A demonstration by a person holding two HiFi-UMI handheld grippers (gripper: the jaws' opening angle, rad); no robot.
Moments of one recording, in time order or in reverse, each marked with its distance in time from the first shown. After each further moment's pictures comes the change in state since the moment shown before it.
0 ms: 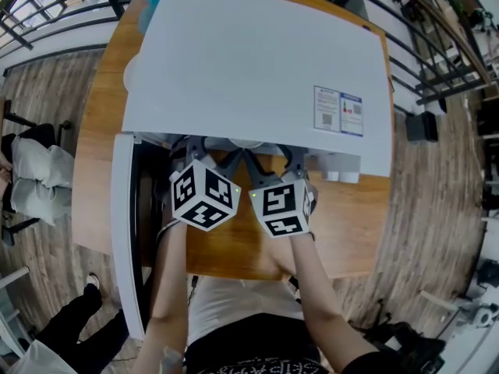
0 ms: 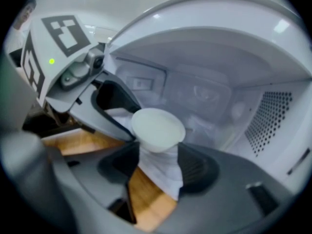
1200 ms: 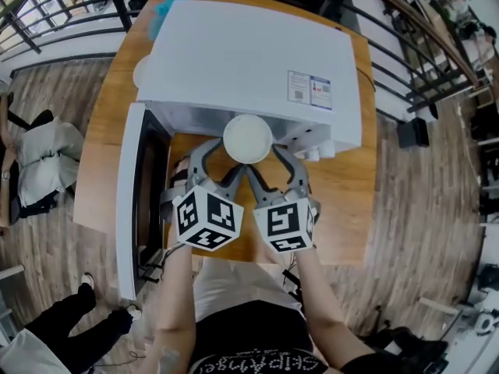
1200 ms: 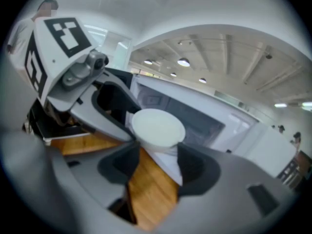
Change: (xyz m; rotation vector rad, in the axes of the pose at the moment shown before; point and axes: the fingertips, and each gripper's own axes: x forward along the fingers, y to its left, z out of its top) left arm -0.086 -0.063 0.036 -0.010 -0.079 0.099; right arm -0.108 0.020 0.010 -0.088 -0.097 -0.008
